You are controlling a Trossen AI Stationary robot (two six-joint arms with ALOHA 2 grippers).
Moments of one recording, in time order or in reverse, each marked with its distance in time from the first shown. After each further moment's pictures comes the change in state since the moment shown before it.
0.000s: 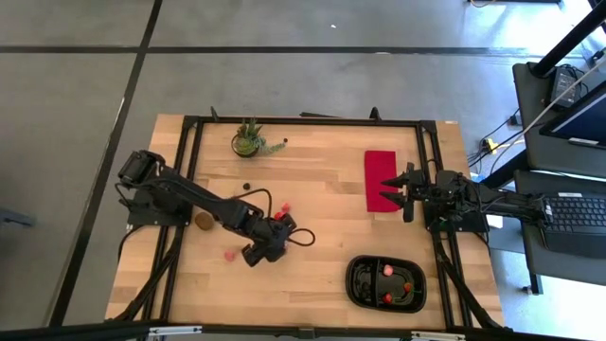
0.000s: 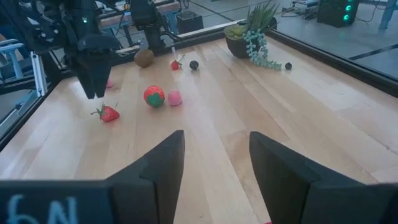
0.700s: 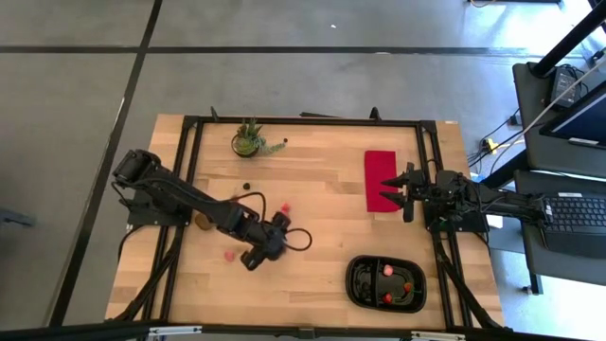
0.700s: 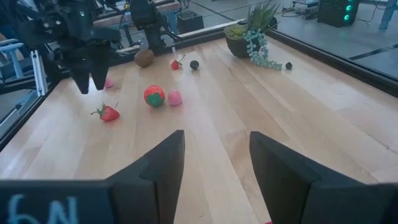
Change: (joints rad) left arm -0.045 -0.053 -0.001 -0.052 -0.060 -0.202; right arm 0.000 0.000 0.000 0.000 0.000 0.000
